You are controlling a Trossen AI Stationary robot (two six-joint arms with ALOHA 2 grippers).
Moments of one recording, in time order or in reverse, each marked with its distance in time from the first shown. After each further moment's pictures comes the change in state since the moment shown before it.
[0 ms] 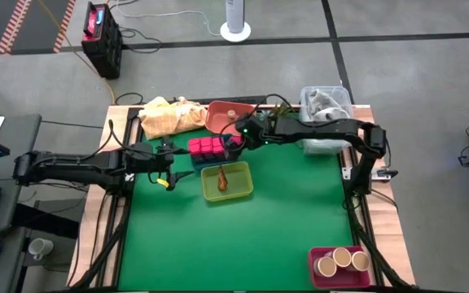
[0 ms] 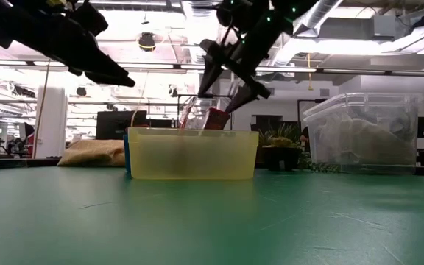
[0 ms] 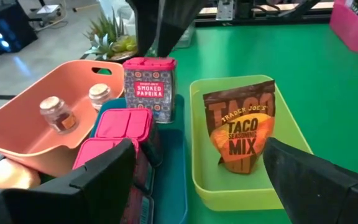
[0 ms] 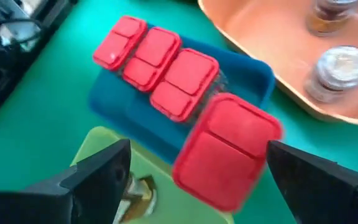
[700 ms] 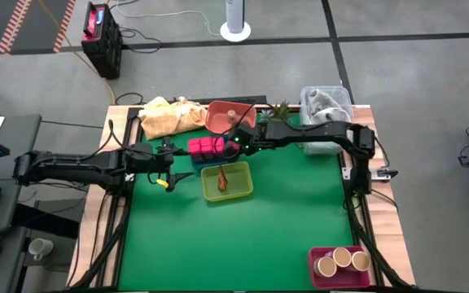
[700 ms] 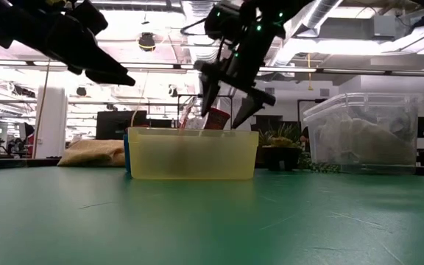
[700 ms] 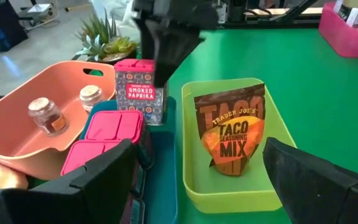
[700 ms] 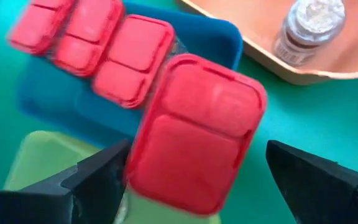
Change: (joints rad) left arm -0.006 0.000 0.000 0.007 0.024 -0.019; right arm 0.037 0.100 0.086 -0.169 0.112 0.140
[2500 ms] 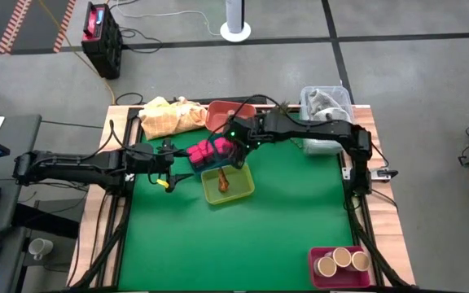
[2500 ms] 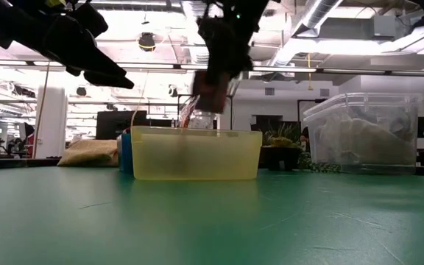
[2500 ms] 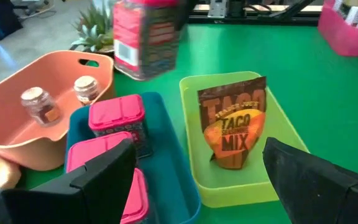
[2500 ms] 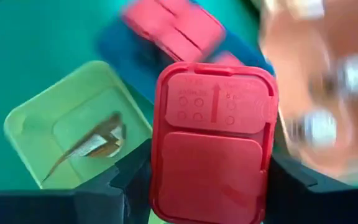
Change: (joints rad) left arm 0.000 0.002 0.000 -0.021 0.007 -0.034; right arm 0.048 0.028 0.307 -0.286 -0.057 -0.613
